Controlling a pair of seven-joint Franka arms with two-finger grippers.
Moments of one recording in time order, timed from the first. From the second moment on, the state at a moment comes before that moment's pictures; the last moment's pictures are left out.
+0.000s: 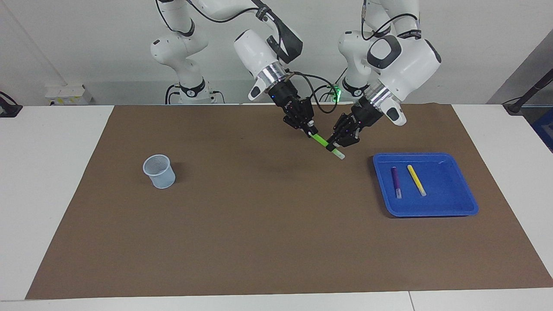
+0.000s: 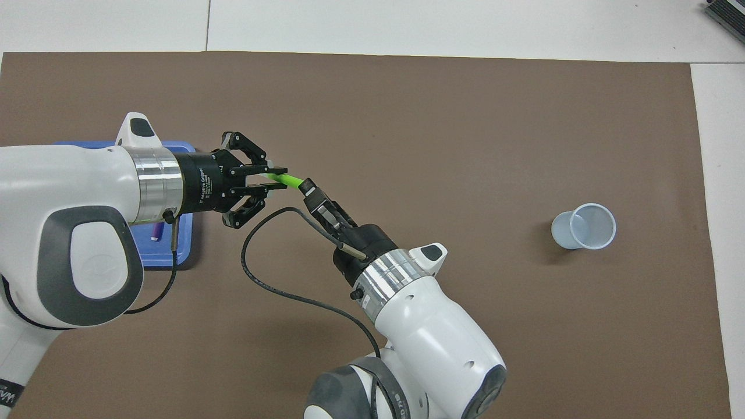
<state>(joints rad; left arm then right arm) -0.28 -0.06 -0.06 -2.01 -0.77 2.27 -1.25 0.67 0.14 0.18 -2.07 0.80 3.38 0.73</state>
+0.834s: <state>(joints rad) -0.26 -0.07 -0.04 -2.01 -0.77 2.23 -1.14 0.37 -0.01 0.17 -2.00 0.79 2.59 0.28</state>
